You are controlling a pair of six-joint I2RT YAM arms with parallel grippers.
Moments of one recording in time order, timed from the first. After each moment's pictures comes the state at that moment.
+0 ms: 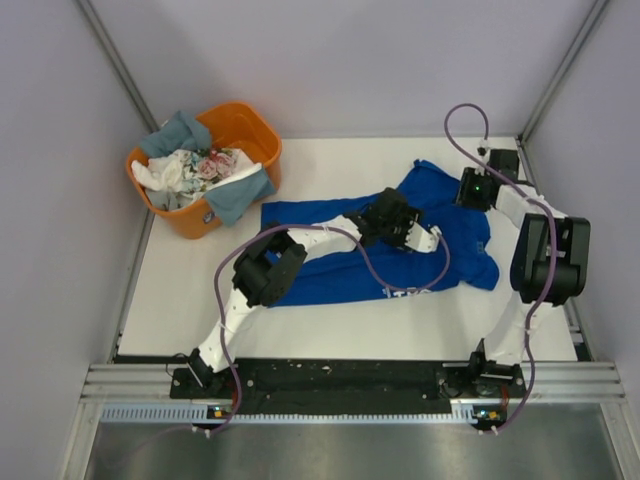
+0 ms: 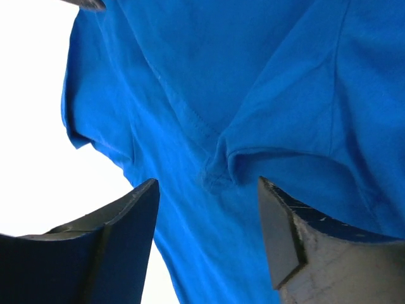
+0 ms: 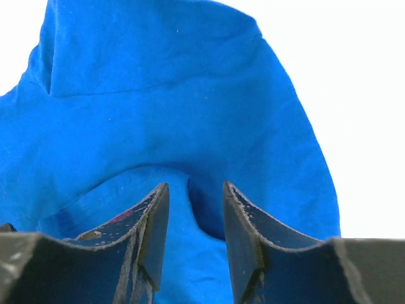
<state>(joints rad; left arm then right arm) -0.87 2.31 1.74 -0.05 0.19 1.13 -0.11 1.85 1.25 -0.26 -0.21 0.13</state>
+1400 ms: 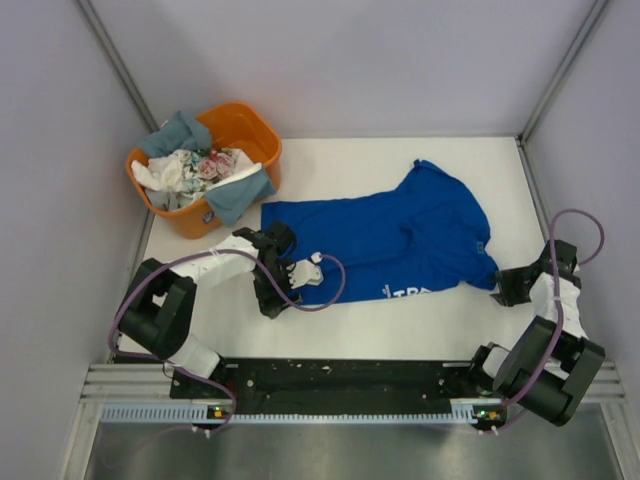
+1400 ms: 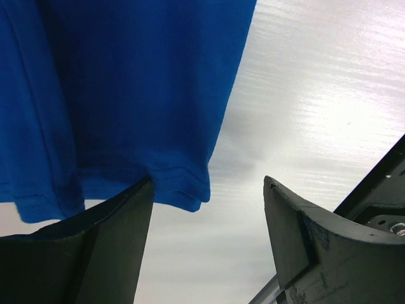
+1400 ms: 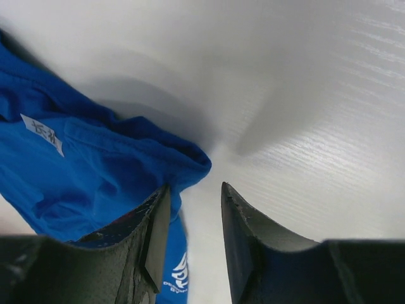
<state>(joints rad) -0.54 1.54 0.92 -0.87 0.22 0.73 -0.55 1.12 0.57 -0.60 -0.17 0.90</state>
